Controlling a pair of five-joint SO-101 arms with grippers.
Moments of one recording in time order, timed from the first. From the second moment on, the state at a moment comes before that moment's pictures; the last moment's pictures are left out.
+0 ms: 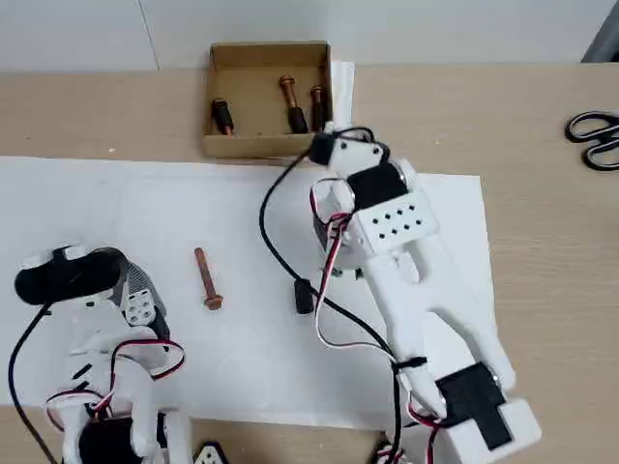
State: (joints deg) left arm -13.5 -103.5 74.4 67.1 10.8; right arm -27.0 -4.7 2.6 97.0 -21.3
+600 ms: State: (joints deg) left arm -13.5 -103.5 74.4 67.1 10.8; right arm -35.3 4.0 6.1 90.5 -20.4
